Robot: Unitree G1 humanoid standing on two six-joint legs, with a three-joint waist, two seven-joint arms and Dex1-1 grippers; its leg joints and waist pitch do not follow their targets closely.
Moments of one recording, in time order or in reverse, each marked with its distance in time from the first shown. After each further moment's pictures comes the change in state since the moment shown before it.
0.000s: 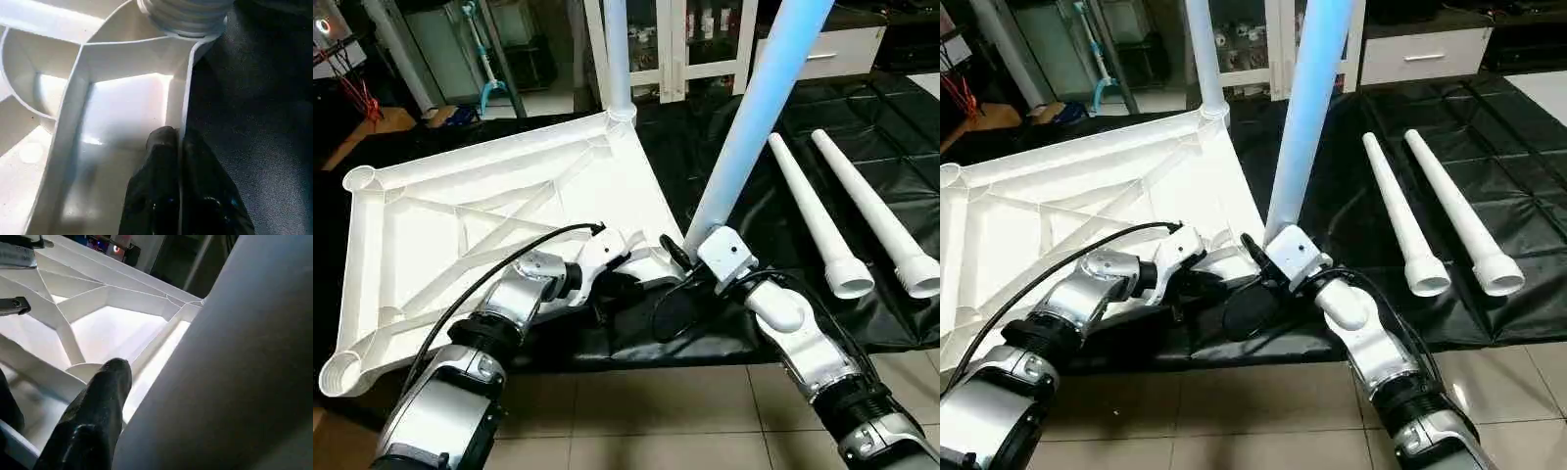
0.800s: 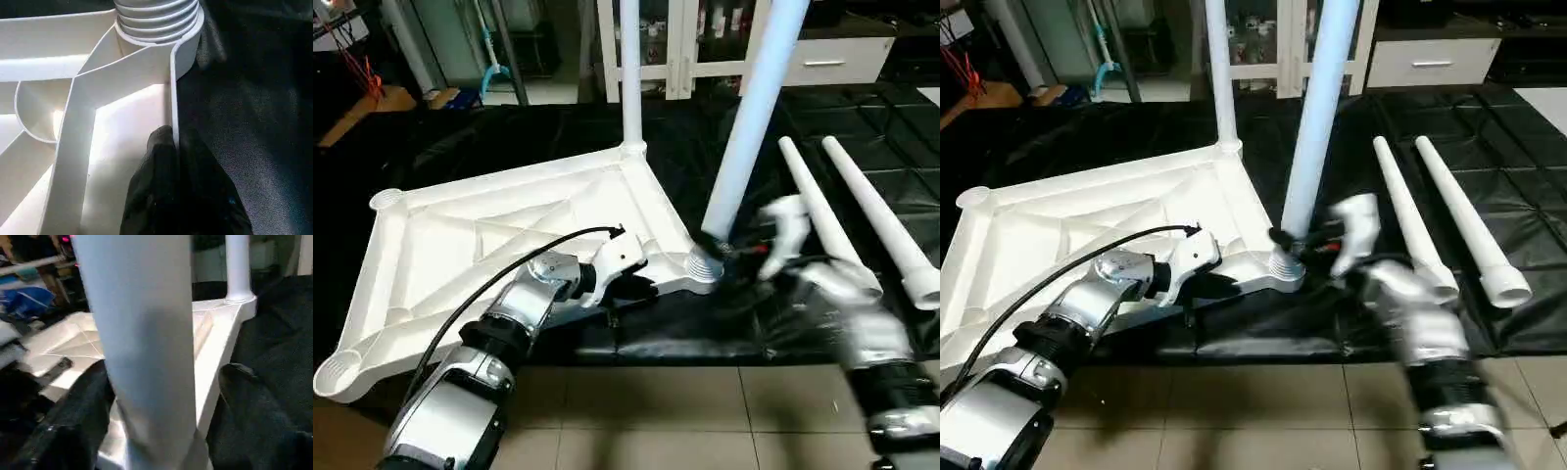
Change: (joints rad) left arm 0.004 -0.018 -0.052 -0.023 0.022 -0.089 0.021; right arm -0.005 -0.100 -0.295 -0.096 0.520 0.558 0.523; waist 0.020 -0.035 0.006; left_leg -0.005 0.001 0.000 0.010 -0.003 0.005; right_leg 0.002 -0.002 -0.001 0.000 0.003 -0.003
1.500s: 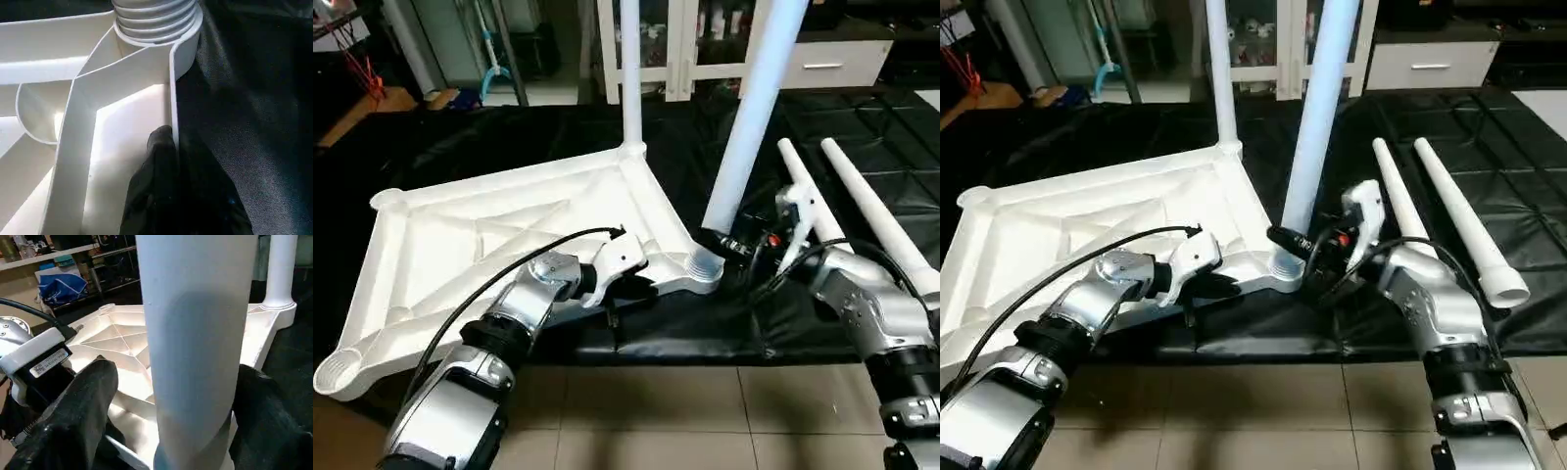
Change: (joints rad) left arm -0.006 -0.002 -0.008 0.015 0.007 -0.024 -0.003; right arm -0.058 -0.019 0.002 -0.007 -0.043 0.071 0.104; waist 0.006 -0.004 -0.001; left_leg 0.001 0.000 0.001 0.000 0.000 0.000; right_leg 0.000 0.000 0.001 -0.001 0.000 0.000
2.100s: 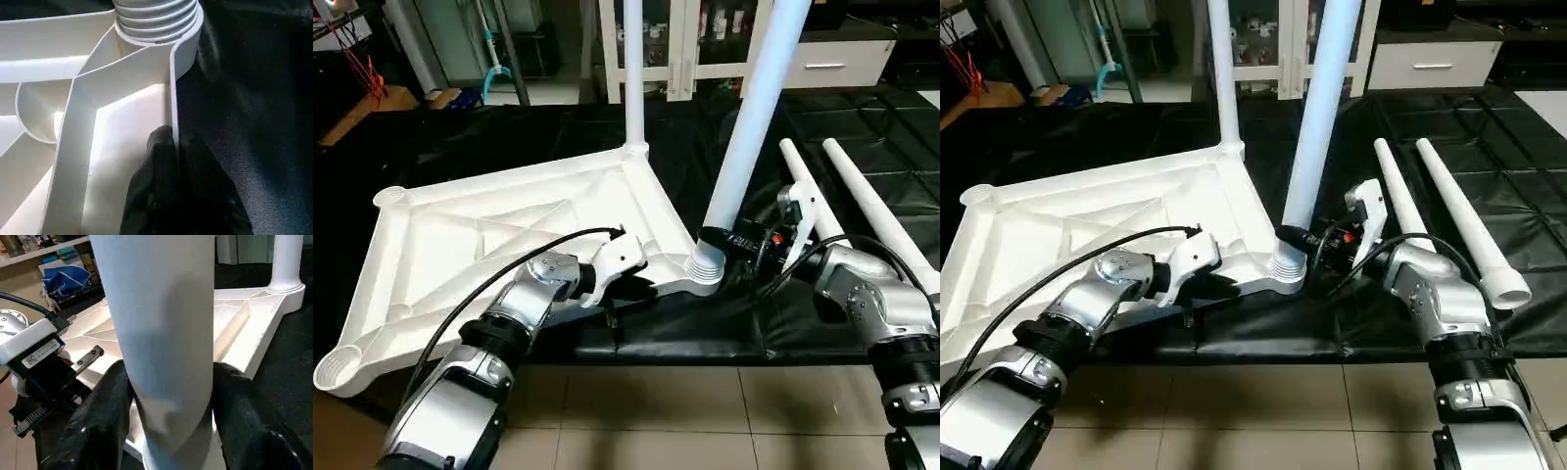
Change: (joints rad) left arm -0.001 0.004 0.000 0.001 0.000 -0.002 -0.012; right arm -0.047 -0.012 -0.012 0.078 -0.033 0.038 0.058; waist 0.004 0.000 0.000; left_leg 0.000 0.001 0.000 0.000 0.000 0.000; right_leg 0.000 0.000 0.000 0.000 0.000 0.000
